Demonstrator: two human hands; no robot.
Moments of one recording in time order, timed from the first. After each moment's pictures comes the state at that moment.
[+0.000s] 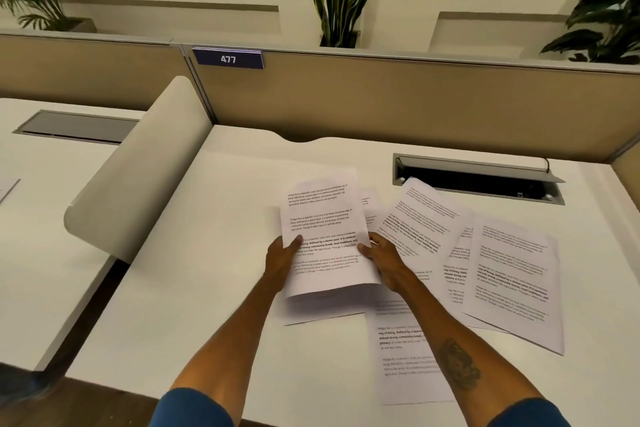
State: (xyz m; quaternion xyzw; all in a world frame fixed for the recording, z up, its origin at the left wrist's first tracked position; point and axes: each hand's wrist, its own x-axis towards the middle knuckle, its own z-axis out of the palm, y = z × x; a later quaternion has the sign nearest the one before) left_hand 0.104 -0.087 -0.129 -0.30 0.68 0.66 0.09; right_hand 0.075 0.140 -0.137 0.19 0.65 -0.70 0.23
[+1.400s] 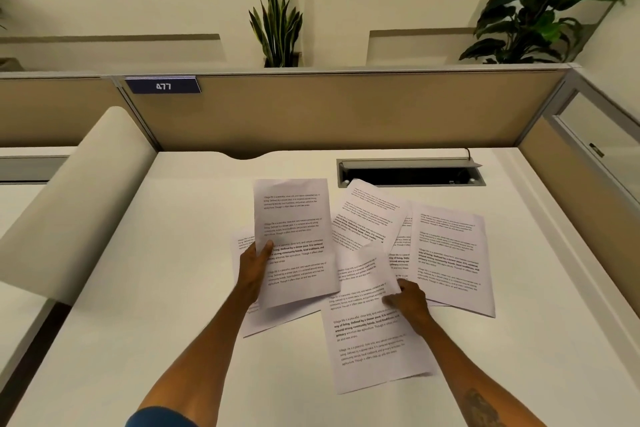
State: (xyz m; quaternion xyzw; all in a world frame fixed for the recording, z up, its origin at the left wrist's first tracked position) left_hand 0.116 -0.037 -0.117 -0.20 0.69 0.69 0.08; right_hand 0.184 0.287 -0.163 0.29 0.82 -0.47 0.18
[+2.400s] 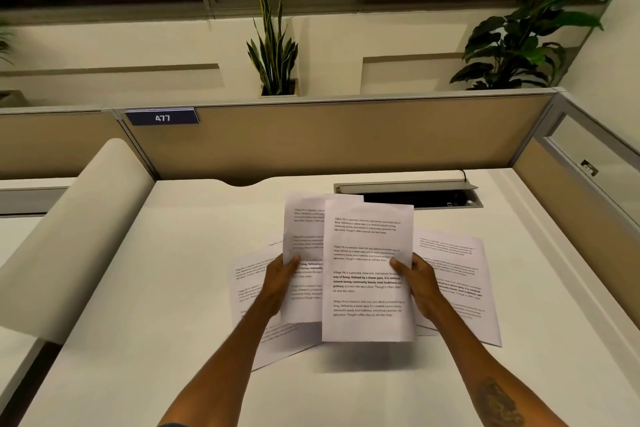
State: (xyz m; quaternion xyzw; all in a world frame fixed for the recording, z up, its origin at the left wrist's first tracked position) left_hand 0.084 0.010 -0.103 -0.13 0.69 0.70 0.14; right_hand 0.116 0.312 -0.114 0.23 0.64 -0.73 0.03
